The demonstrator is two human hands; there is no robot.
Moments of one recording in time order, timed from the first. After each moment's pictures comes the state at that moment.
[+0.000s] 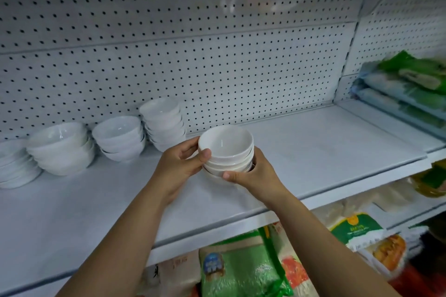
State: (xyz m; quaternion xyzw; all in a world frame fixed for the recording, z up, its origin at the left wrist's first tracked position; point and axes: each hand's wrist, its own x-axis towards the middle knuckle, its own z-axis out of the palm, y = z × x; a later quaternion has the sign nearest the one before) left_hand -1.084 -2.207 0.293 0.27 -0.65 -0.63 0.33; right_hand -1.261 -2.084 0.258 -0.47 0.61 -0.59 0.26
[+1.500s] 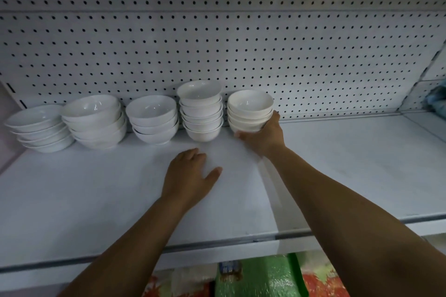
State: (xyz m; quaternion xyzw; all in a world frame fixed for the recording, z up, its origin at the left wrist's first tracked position) left_hand -1.049 -2.259 0.223 0.49 -0.85 -0.10 0.16; right_hand -1.286 -2.259 0.251 -0.38 0.77 -0.48 0.20
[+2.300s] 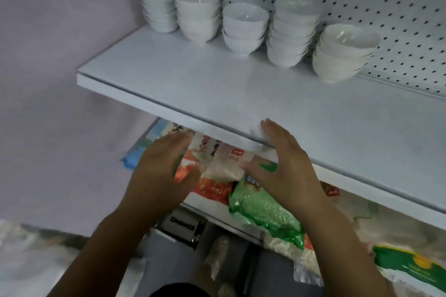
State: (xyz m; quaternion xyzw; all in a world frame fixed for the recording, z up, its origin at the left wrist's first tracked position) left_hand -0.909 -1.996 0.208 0.60 -0.72 -0.13 0.33; right_hand -1.164 -2.024 0.240 -0.73 0.59 -0.25 0.24
